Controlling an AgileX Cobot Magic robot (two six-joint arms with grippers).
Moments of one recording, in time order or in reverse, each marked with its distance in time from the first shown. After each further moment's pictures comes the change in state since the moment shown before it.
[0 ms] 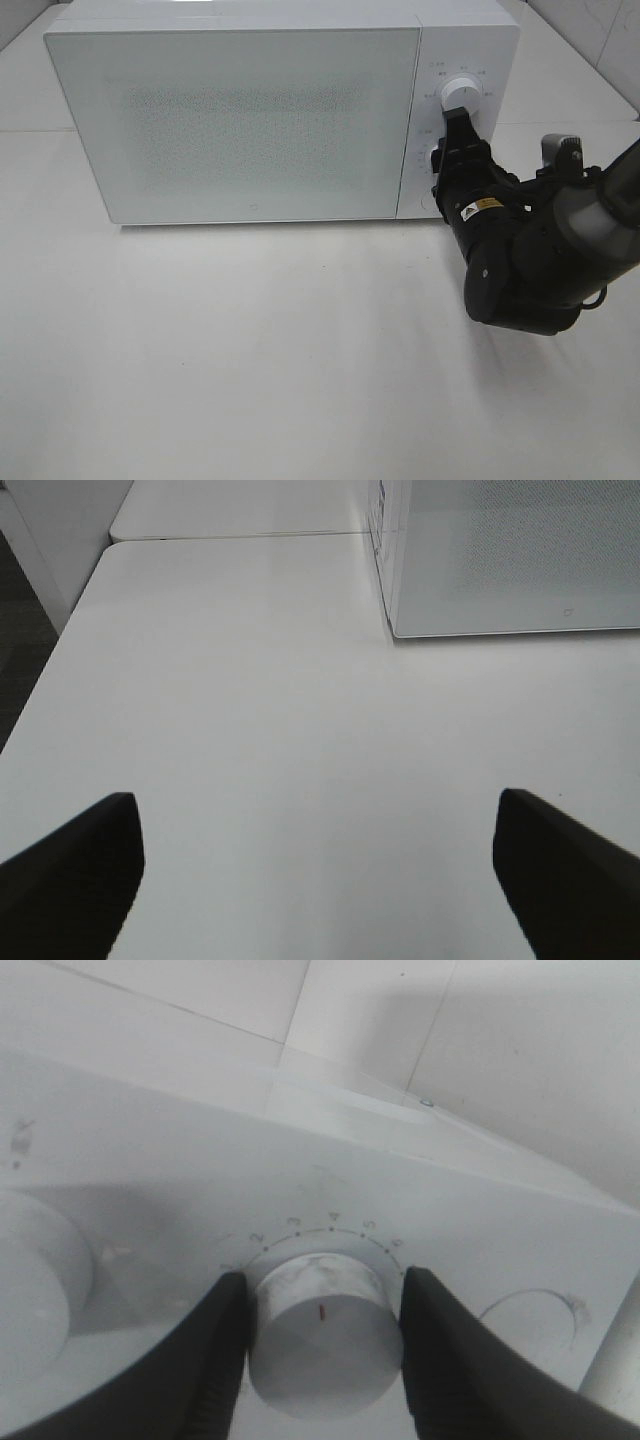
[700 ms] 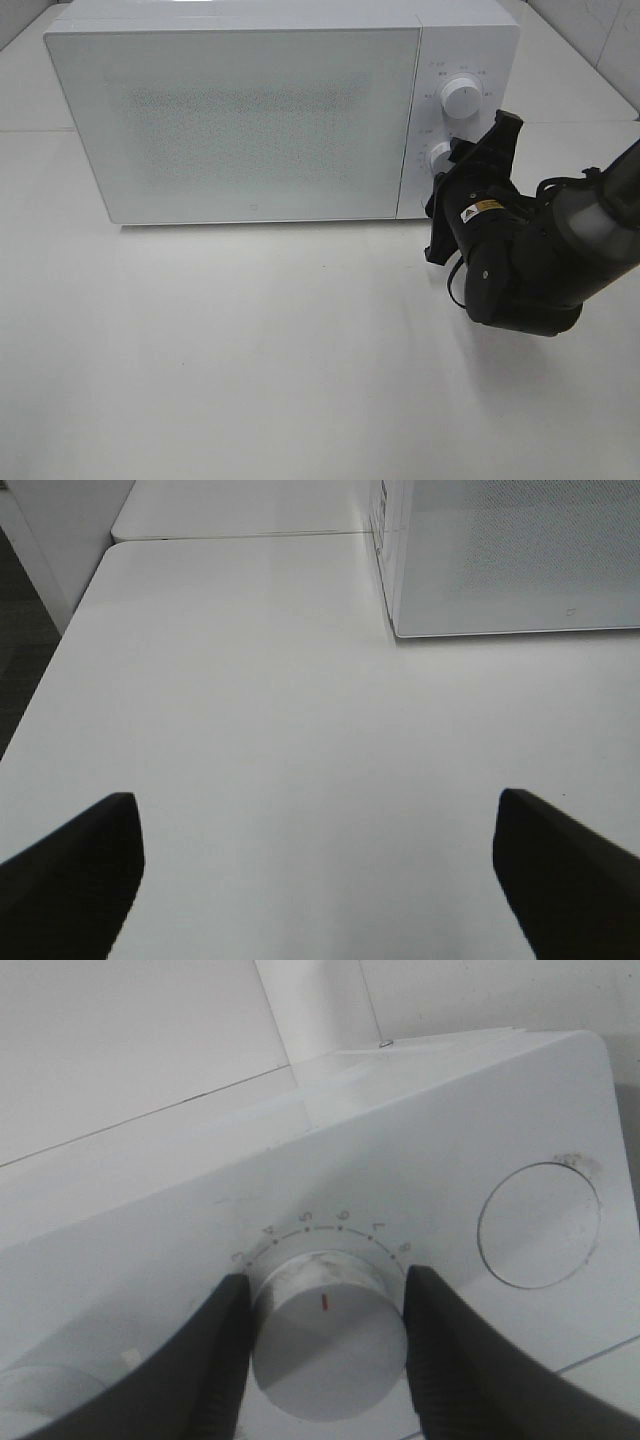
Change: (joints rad) left arm 0.000 0.000 0.000 0.007 0.000 0.000; right arm 0.000 0.003 0.002 -0.001 0.004 0.540
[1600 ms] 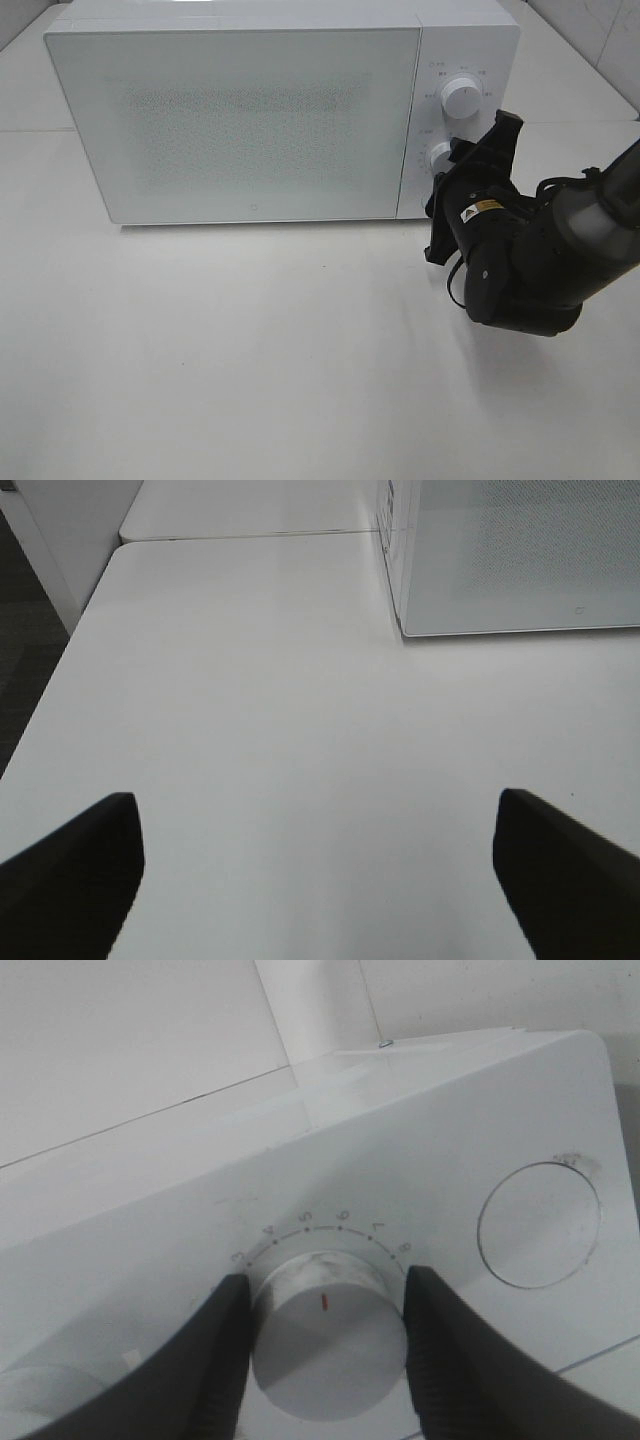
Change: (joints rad) left arm 0.000 0.000 0.000 0.008 0.000 0.000; right arm 0.000 0.000 0.000 0.002 0.000 0.000
